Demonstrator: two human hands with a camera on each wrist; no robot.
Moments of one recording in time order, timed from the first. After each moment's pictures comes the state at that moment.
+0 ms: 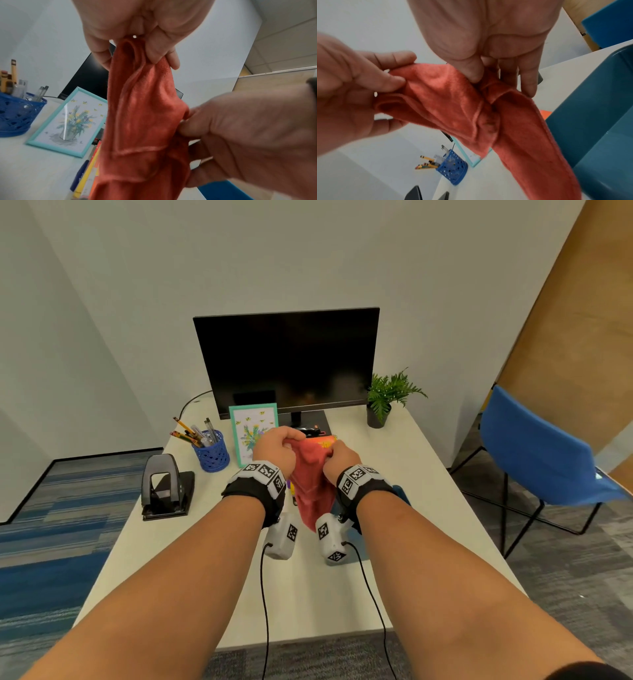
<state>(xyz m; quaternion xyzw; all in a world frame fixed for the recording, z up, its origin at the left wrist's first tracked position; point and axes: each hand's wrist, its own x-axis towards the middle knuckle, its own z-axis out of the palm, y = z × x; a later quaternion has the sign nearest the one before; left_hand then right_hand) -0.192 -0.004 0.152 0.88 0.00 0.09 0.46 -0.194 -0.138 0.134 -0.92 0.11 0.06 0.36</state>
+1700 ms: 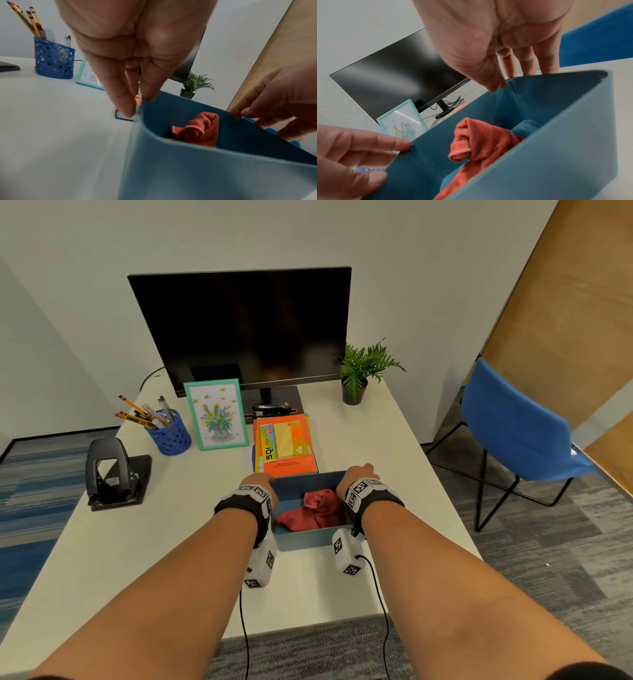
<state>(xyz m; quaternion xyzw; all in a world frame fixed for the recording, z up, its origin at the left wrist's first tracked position) -0.179 -0.043 0.050 0.96 0.04 -0.23 0.16 -0.204 -0.230 0.062 -0.94 0.21 0.18 0.21</state>
